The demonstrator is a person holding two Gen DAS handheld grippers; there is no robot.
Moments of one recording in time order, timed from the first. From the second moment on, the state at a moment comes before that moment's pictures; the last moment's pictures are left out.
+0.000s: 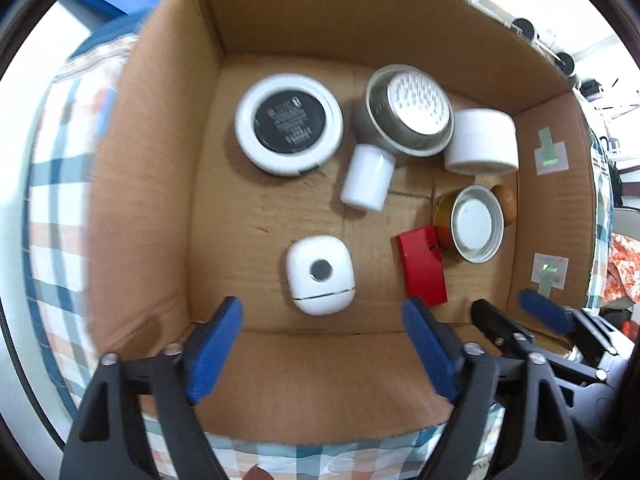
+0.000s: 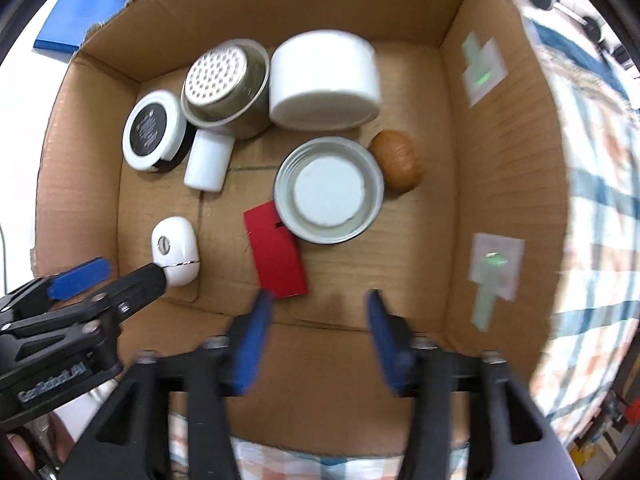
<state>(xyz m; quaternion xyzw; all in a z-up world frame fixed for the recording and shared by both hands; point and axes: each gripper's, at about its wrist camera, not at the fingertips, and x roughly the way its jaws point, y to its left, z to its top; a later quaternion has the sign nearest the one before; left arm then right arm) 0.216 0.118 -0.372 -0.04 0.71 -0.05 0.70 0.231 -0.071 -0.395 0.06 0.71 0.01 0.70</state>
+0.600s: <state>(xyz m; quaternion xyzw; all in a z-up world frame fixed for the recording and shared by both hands) 0.204 0.108 -0.282 -0.01 0.64 -0.03 0.76 0.202 -0.080 -0.307 0.02 0.65 -0.01 0.76</state>
